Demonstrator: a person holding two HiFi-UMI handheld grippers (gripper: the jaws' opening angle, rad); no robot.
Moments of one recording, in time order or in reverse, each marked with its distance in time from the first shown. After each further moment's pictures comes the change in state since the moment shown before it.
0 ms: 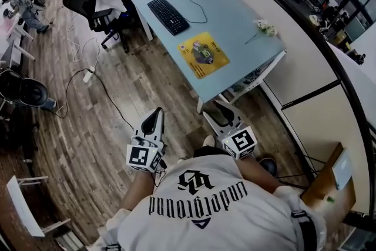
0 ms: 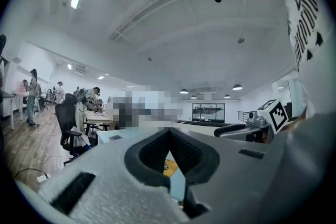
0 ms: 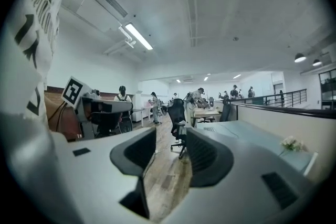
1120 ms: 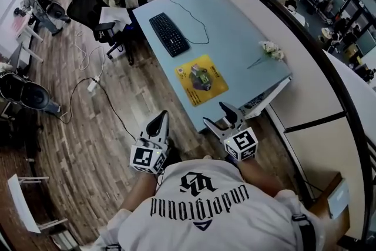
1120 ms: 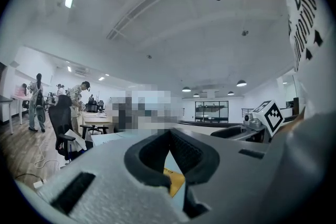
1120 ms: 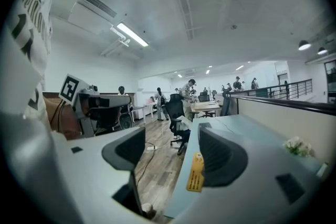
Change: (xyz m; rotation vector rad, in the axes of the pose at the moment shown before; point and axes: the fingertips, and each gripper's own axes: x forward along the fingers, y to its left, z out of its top) left arm 0.158 -0.005 -0.004 0.034 0.015 0.032; right arm 0.055 -0.157 -0.018 0.052 0.062 0.065
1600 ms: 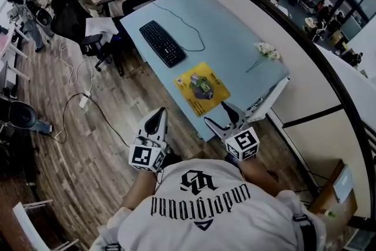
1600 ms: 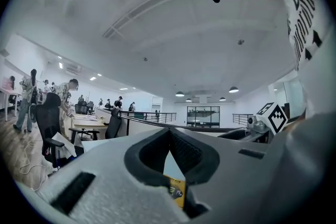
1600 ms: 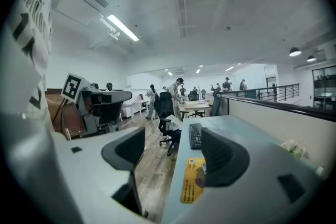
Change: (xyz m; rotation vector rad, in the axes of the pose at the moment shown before) left arm 0.048 0.090 0.014 -0.016 -0.057 -0.111; right arm 0.072 -0.013 0.018 -0.002 0.023 -0.134
